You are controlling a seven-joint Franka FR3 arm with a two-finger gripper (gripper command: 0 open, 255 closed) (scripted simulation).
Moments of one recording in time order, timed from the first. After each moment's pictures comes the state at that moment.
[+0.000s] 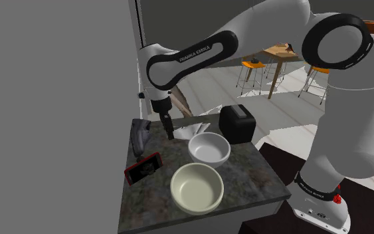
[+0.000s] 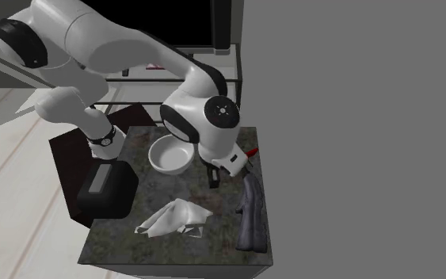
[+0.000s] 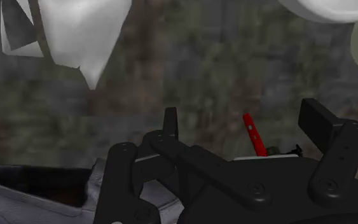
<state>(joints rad) 0.30 0.29 0.13 -1.74 0.08 1.83 -0.65</state>
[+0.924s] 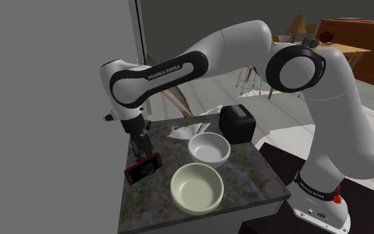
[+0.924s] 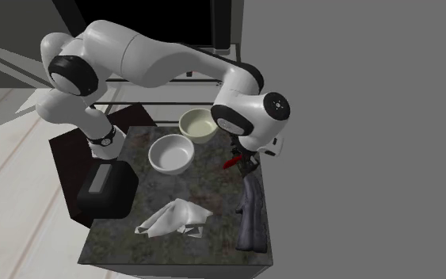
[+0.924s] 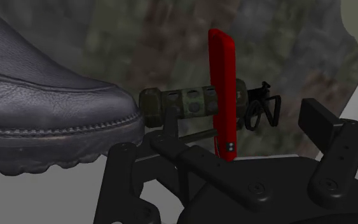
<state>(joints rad) 0.40 0.59 0.22 -1.35 0.06 1.68 -0.80</state>
